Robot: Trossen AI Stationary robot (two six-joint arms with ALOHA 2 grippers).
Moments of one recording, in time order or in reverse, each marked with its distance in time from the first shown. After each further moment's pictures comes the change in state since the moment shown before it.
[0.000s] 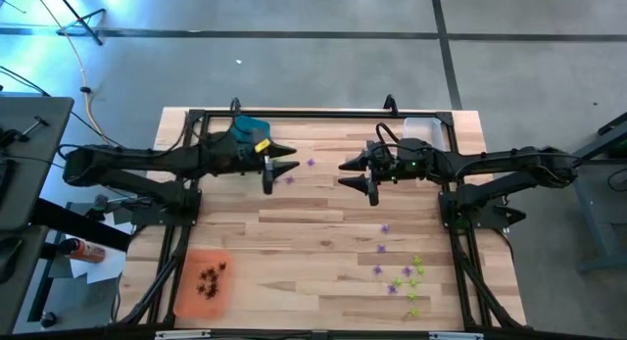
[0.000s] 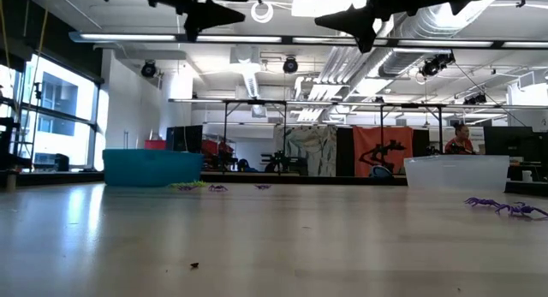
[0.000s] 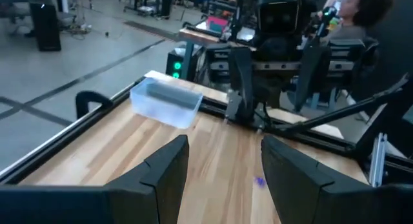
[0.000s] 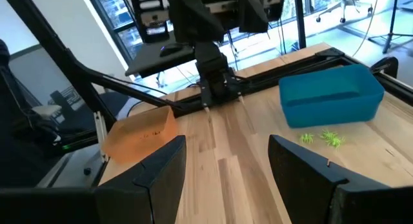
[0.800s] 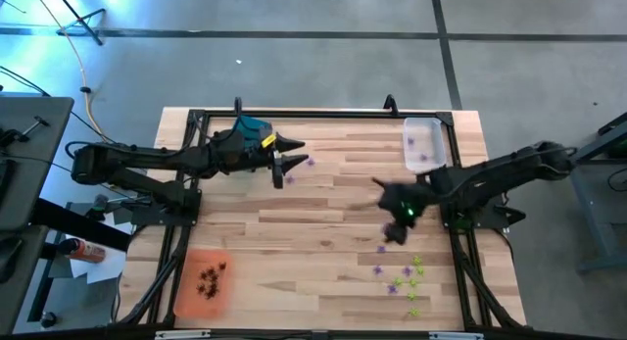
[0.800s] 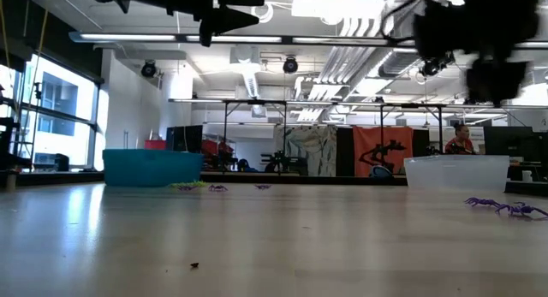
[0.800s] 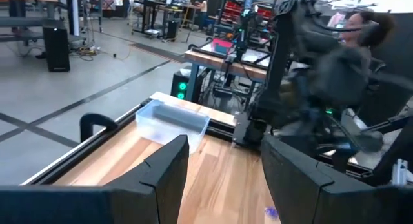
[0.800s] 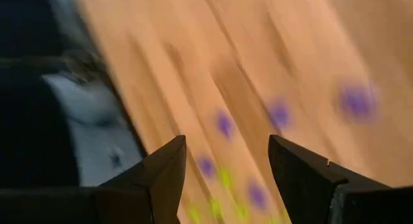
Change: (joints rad) left arm 0.041 0.098 0.000 0.182 -0.007 0.012; right arm 0.269 0.001 0.001 -0.877 -0.286 0.579
